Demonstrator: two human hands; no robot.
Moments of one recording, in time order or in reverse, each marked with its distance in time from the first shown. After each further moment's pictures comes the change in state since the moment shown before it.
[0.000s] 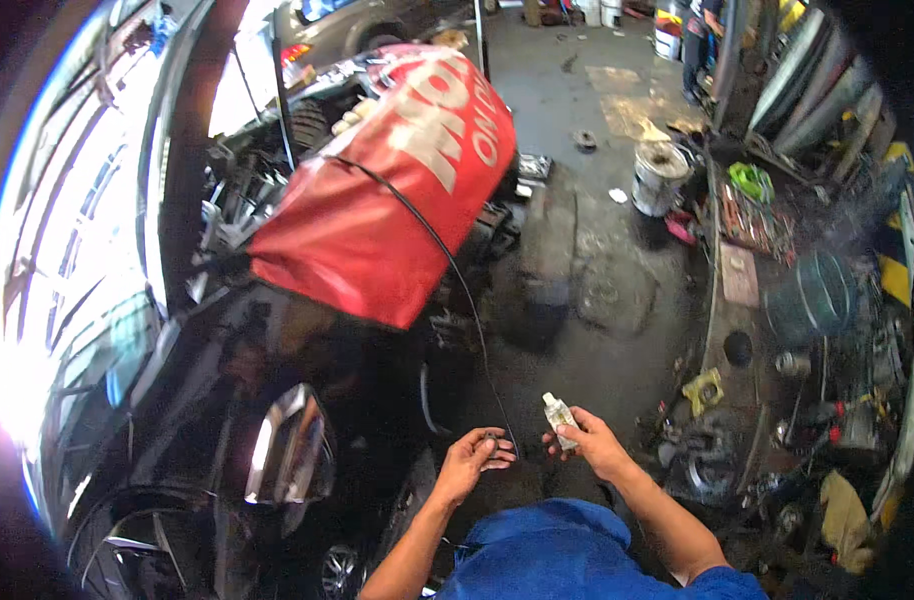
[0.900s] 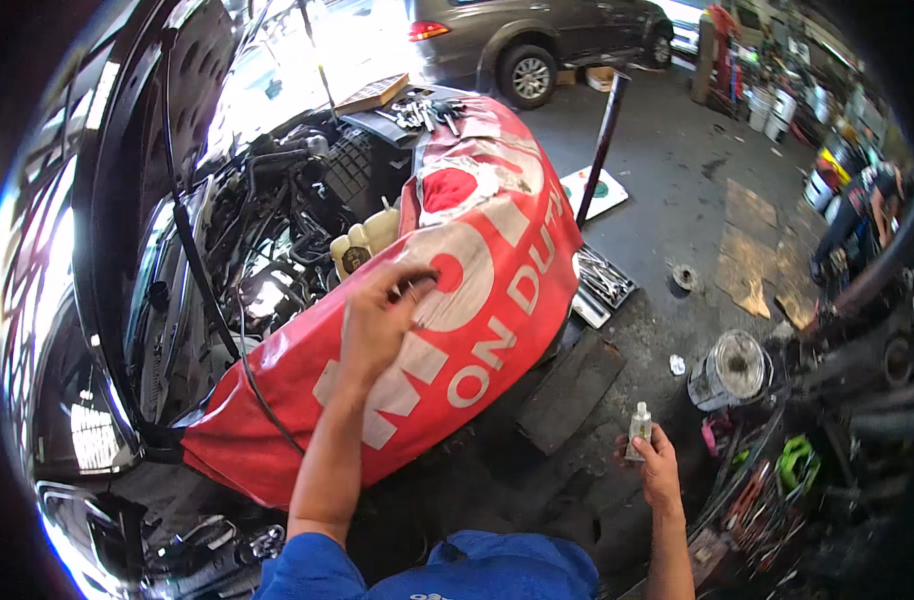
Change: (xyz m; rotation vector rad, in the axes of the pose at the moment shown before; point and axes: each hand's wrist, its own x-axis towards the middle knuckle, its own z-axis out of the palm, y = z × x) left_hand 0.398 0.508 0.053 0.850 0.883 0.774; right_hand 0.350 -0.427 -0.269 -0.070 0.037 -0.143
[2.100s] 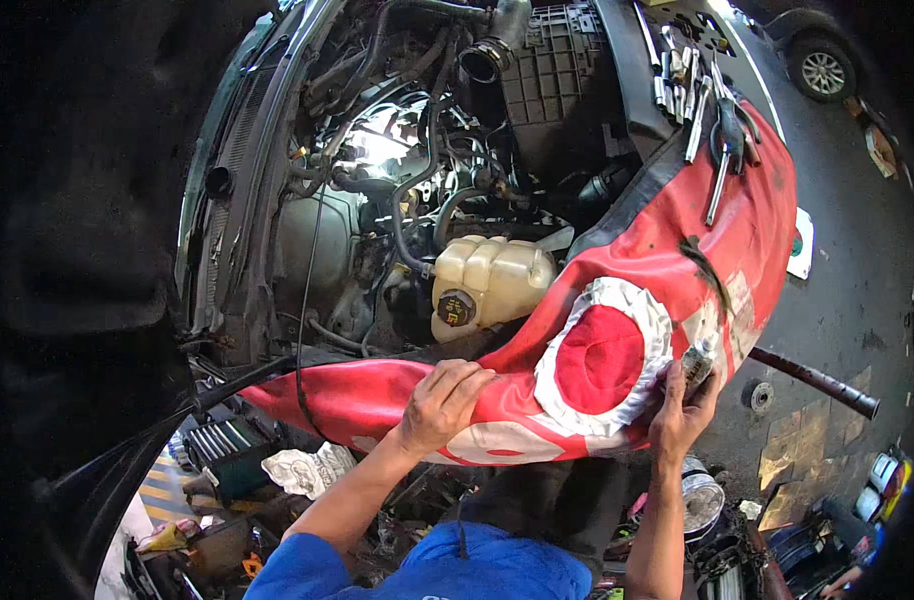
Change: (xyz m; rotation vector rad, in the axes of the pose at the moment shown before) left_hand 0.128 -0.082 -0.001 0.575 0.055 -0.260; right_hand 0.385 -0.229 0.333 -0.466 -0.289 -0.295
